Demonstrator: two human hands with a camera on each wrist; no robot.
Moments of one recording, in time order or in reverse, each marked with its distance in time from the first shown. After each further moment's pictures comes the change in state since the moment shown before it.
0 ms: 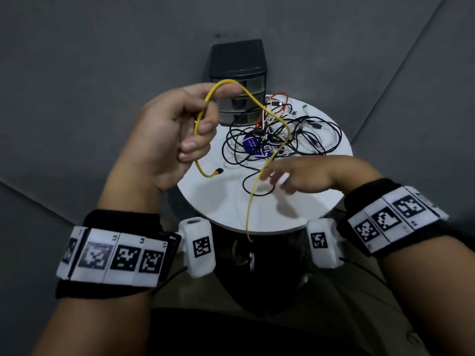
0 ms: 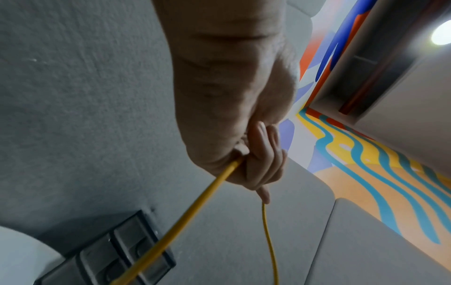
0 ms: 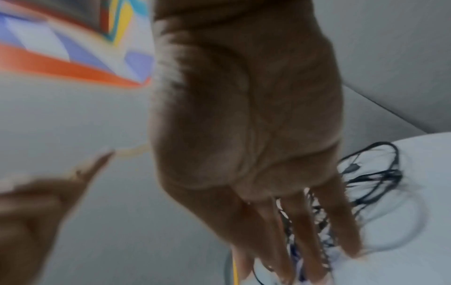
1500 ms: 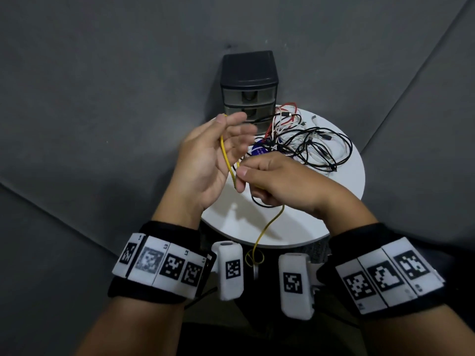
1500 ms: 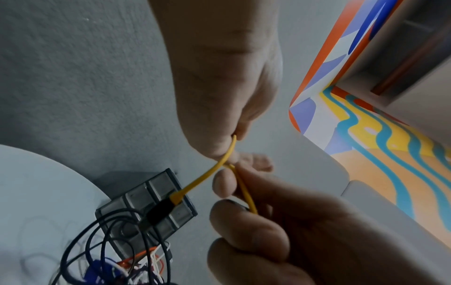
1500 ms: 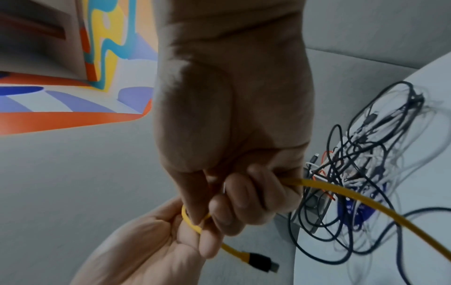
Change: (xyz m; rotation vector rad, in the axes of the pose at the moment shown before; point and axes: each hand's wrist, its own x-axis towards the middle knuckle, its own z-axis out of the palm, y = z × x) left_hand 0.024 -0.046 0.004 -0.318 0.271 0.049; right_hand -0.012 -0.069 0.029 0.479 0.237 -0.349
